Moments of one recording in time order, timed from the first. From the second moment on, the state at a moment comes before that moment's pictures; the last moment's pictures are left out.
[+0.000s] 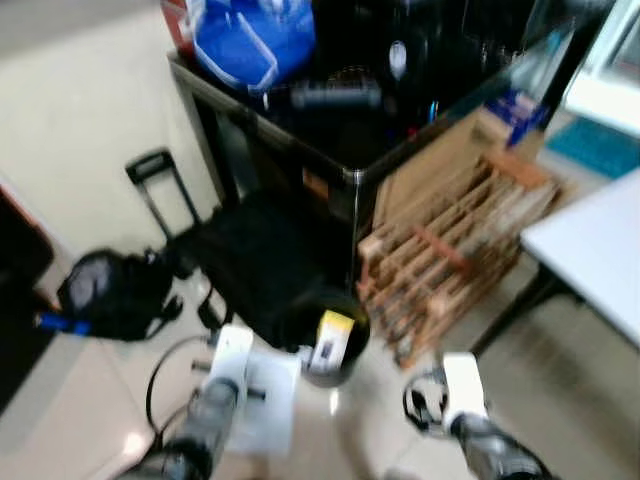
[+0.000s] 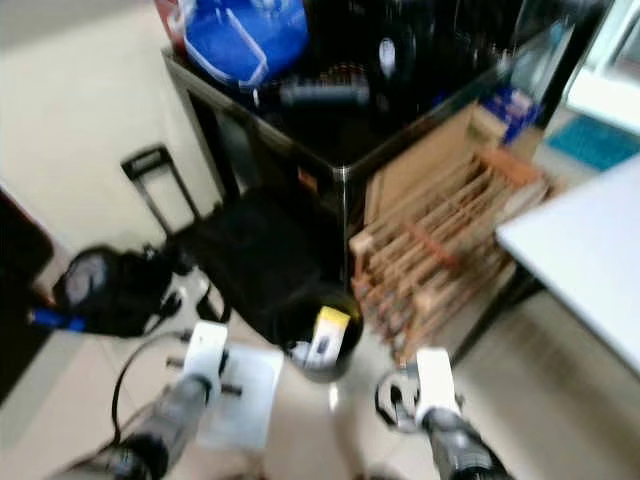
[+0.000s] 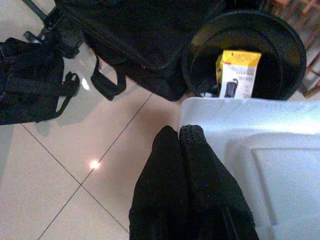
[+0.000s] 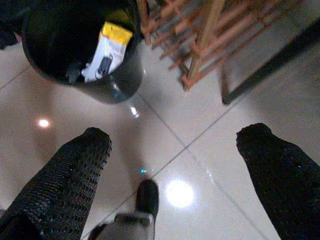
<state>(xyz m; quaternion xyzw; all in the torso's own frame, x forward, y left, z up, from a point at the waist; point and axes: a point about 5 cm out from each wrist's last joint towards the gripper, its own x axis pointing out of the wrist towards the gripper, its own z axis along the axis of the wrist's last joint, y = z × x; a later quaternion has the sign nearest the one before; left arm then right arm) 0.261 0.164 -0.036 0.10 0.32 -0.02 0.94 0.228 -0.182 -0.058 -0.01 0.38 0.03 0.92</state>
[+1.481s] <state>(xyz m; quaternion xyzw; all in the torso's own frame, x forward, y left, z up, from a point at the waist) 0.262 0.184 -0.033 0.11 0.32 0.00 0.94 0.233 -0.163 -0.056 0.00 0.37 0.05 0.93</state>
